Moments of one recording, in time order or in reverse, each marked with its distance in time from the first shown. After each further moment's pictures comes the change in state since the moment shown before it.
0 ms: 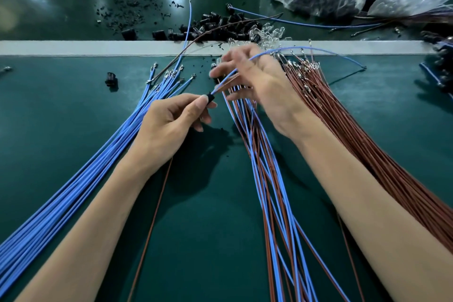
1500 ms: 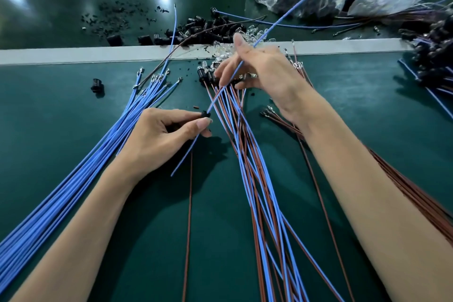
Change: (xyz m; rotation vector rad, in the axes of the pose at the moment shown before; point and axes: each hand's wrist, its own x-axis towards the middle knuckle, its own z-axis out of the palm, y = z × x) left_hand -0.007 0.006 0.002 0.172 -0.083 -0.027; right_hand -0.001 -0.028 -0.021 -0.244 0.002 0.164
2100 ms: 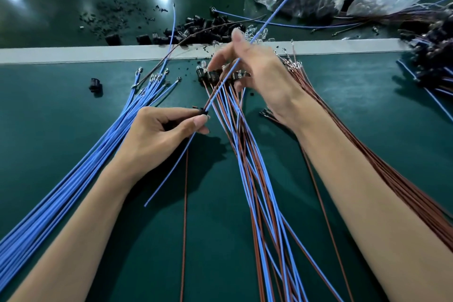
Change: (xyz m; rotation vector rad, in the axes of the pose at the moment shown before) left_hand -0.002 -0.005 -0.001 -0.020 0.030 0.022; right_hand 0.000 0.005 0.008 0.042 -0.011 -0.088
